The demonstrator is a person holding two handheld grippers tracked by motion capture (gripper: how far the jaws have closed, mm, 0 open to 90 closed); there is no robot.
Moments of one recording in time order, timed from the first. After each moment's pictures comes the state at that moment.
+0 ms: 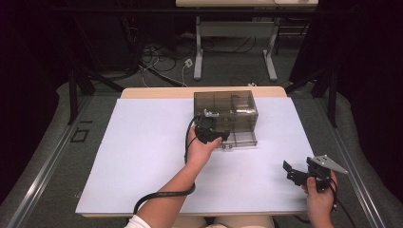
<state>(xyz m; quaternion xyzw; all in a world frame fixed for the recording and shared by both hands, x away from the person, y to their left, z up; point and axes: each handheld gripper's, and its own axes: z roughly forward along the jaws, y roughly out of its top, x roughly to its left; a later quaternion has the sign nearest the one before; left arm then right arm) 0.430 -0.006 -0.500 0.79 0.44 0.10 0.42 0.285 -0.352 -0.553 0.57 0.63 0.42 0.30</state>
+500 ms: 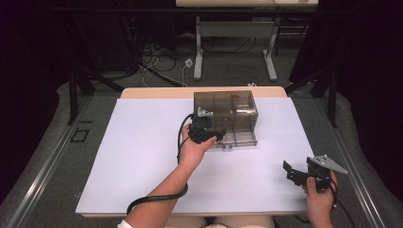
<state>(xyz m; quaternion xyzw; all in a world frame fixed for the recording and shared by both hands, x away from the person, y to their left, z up) 0.418 0.012 -0.483 0.78 0.42 0.10 0.45 0.285 -0.351 -0.554 0.58 0.63 0.43 0.30</state>
